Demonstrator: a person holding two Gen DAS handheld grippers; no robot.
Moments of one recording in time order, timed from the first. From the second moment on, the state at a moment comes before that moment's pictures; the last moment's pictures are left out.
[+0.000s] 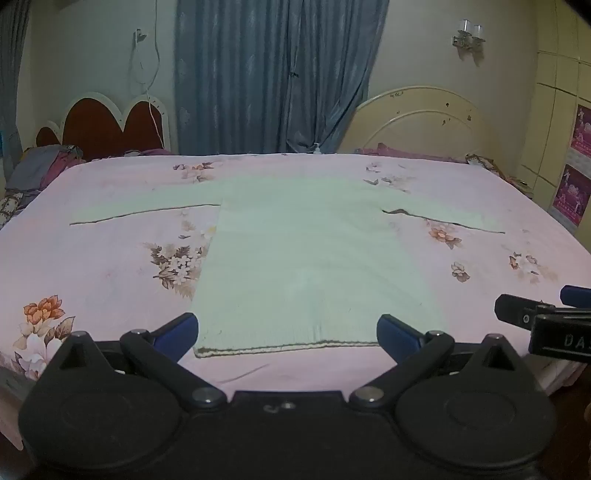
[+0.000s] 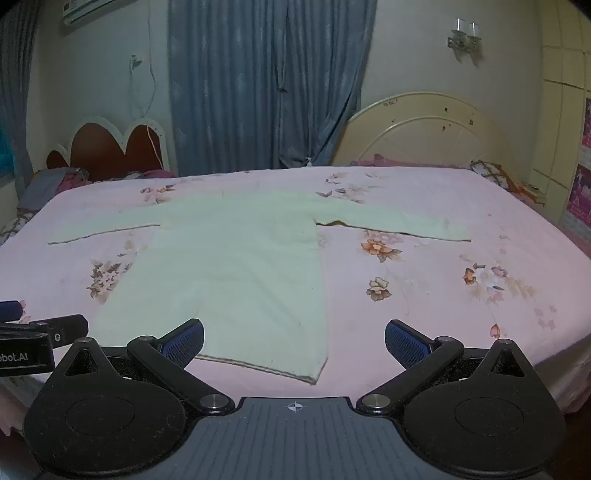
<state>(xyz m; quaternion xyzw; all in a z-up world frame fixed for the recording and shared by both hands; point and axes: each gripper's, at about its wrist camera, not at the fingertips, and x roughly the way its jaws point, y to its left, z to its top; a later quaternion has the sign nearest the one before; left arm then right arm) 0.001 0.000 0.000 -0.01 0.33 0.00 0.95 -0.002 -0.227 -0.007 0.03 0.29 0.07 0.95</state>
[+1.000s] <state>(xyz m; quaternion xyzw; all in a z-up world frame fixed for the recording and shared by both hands) 0.003 -0.003 -0.003 0.00 0.32 0.00 0.95 -0.002 -0.228 -0.005 0.03 0.29 0.06 0.95</state>
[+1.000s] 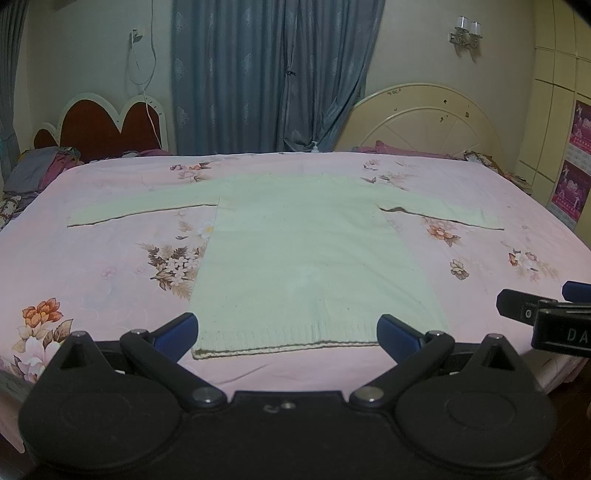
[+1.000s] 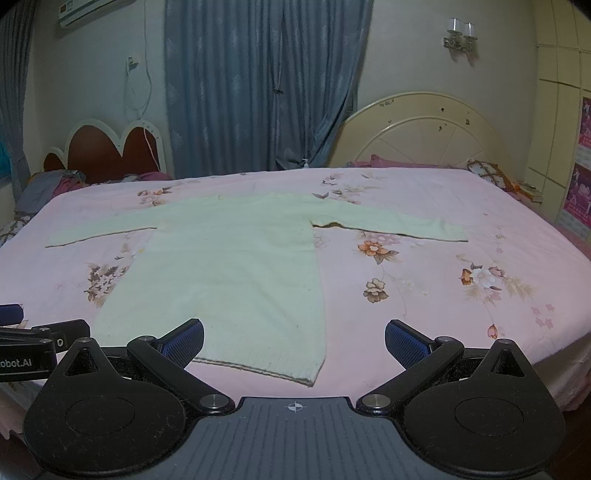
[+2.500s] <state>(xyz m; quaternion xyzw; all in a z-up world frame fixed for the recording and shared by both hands) 0.002 -0.003 -0.001 0.00 0.33 0.00 0.95 -0.001 -0.229 -0.004 0.02 0.29 0.06 0.95</state>
